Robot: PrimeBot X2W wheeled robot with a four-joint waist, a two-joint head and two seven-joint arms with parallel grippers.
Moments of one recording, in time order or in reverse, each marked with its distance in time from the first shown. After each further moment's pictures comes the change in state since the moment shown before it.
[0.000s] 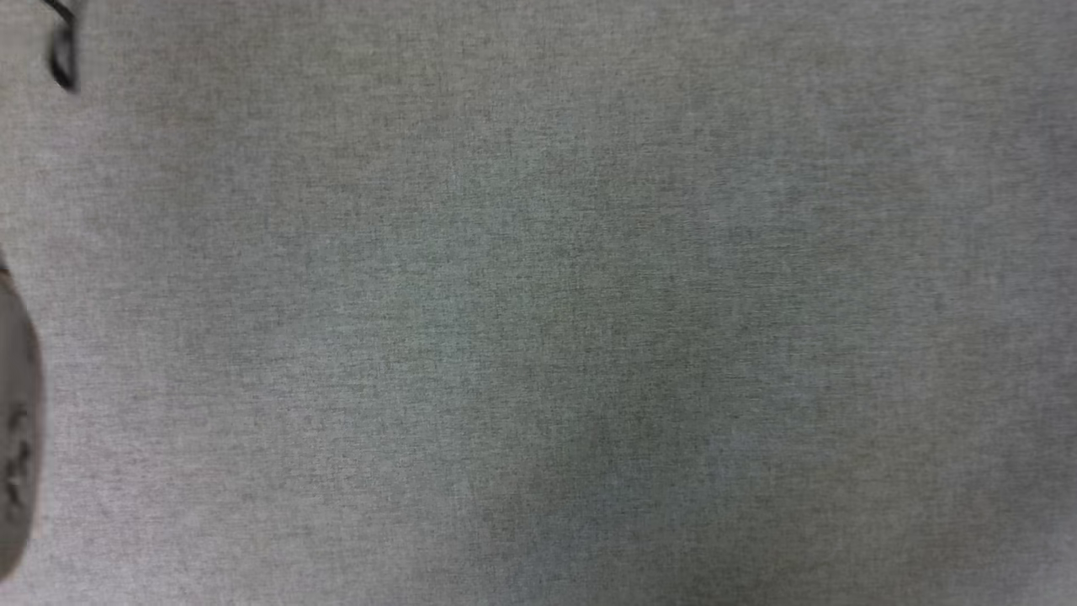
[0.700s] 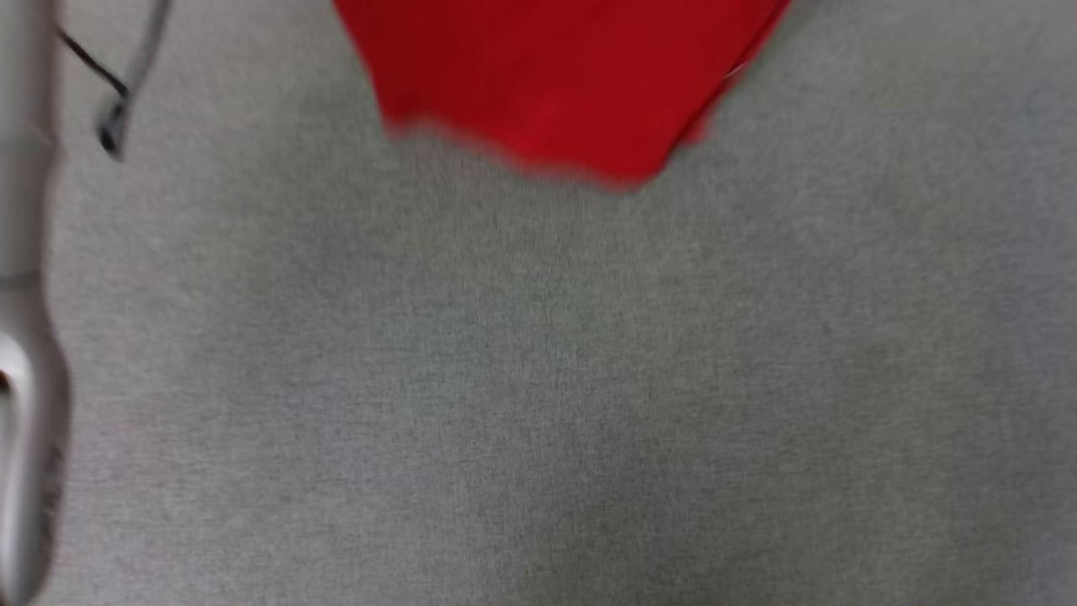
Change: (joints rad) left arm 0.167 0.011 -0.028 -0.254 0.030 0.070 0.176; right arm 0.266 -0.027 -0.180 -0.229 -0.064 0.000 0.156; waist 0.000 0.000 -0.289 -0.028
